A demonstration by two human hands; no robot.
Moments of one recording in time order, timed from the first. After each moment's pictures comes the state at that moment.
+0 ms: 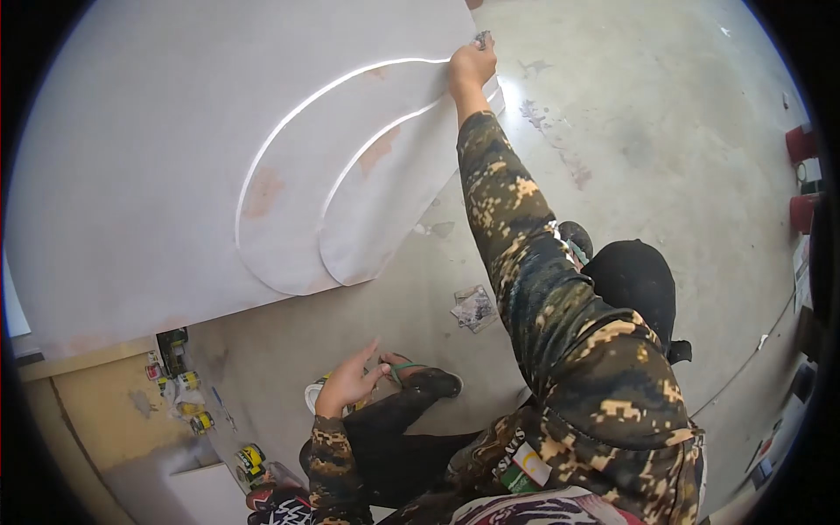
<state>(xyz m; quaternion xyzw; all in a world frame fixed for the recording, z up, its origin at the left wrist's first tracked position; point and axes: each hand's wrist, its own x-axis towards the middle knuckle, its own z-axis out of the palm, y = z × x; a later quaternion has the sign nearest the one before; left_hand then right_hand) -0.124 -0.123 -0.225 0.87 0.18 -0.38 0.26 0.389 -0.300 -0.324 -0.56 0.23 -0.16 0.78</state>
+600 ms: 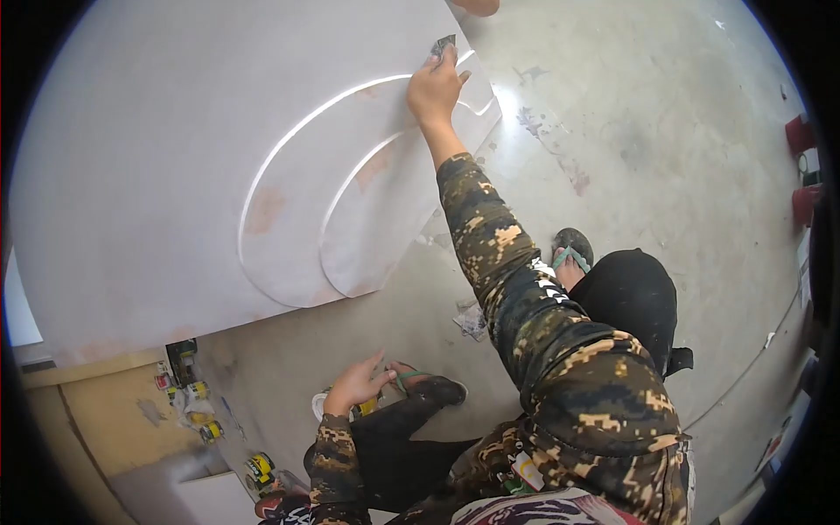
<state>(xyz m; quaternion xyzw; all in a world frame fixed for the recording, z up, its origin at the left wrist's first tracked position) -0.123 -0.116 -0.247 0.88 0.14 -0.42 0.17 0.347 -0.276 -0.285 -0.68 0.11 -0.25 0.68</state>
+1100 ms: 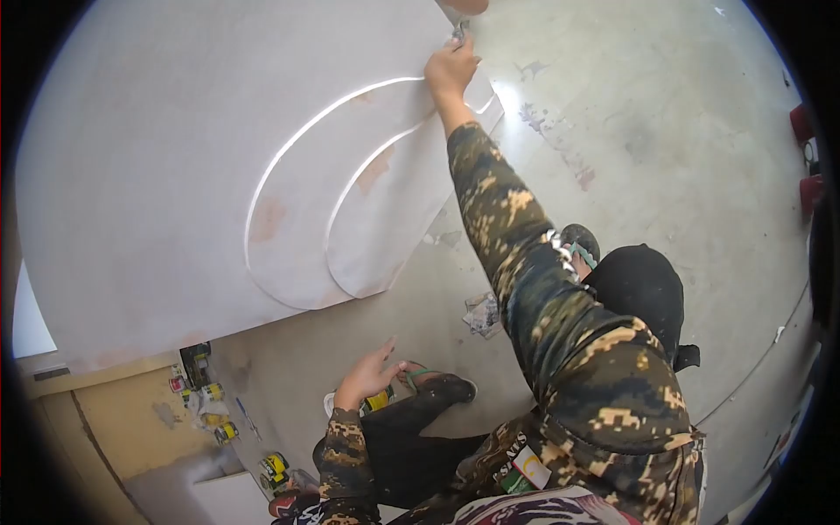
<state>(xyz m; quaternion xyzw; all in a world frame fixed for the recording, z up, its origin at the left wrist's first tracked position) -0.113 -0.125 -0.237 0.88 0.14 -0.38 0.23 0.379 -0.299 -0.281 -0.59 0.17 -0.23 0.76</state>
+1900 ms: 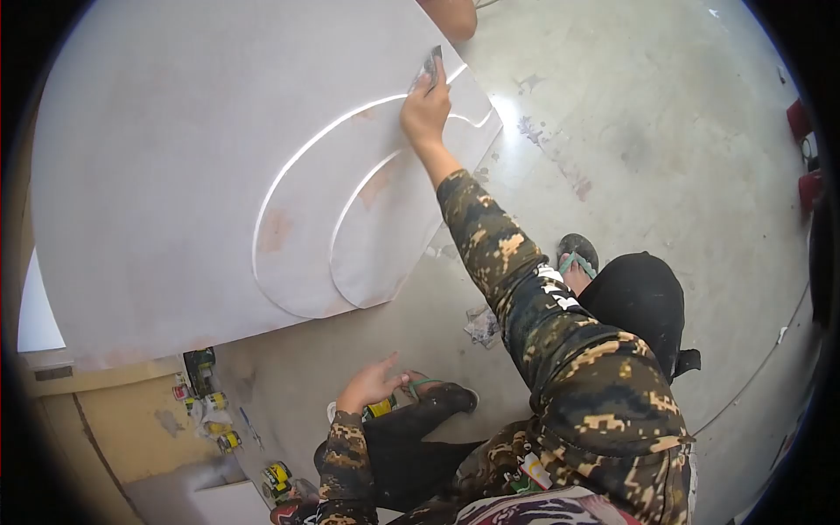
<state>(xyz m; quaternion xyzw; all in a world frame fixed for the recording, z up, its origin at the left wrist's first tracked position) -0.118 -0.116 -0.245 0.89 0.11 -0.42 0.15 0.334 -0.261 -0.269 -0.58 0.15 -0.37 0.71</state>
